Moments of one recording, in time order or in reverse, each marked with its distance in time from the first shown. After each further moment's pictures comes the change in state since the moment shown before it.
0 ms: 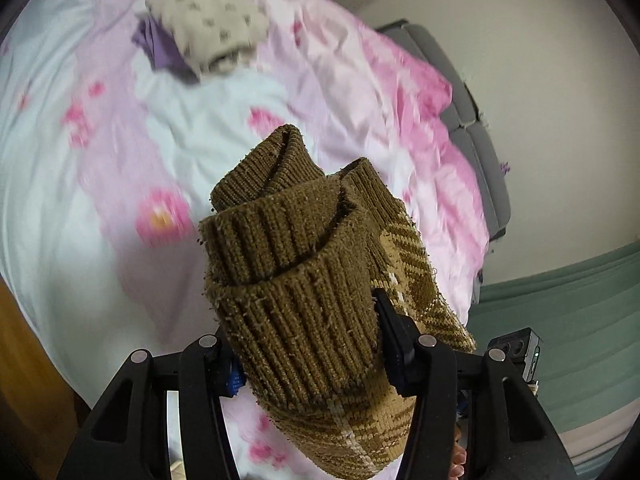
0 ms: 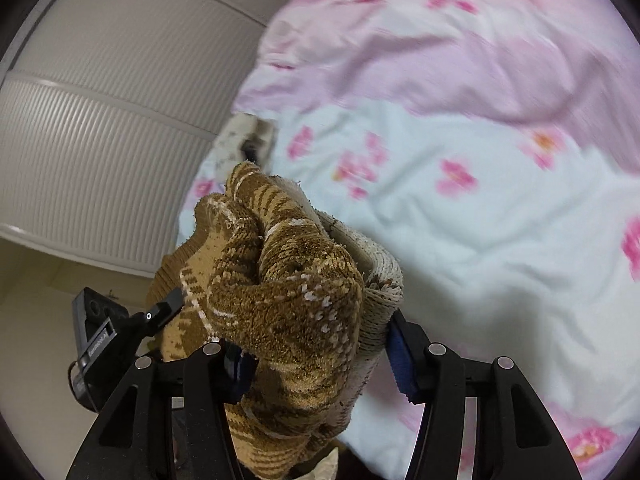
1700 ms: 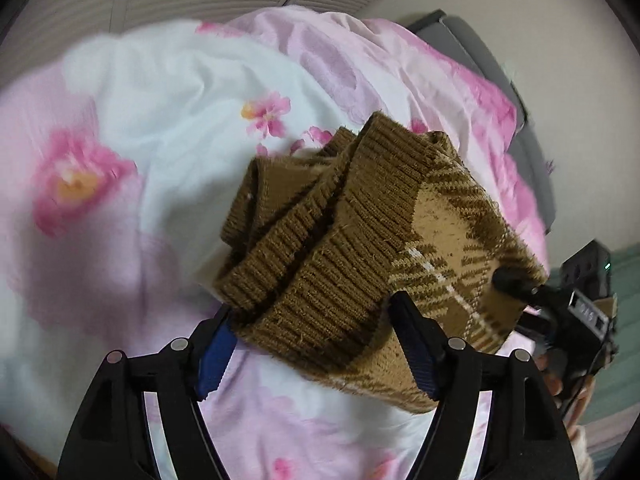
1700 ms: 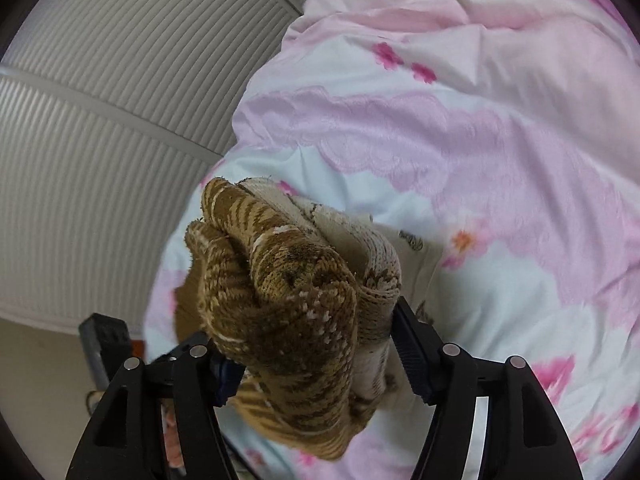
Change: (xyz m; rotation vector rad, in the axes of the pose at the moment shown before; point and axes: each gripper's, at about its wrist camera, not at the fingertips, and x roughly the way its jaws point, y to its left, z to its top) left arm 0.072 0.211 0.435 0.167 0.124 0.142; right arm 0.379 0.231 0.300 -0.030 0.057 -0.168
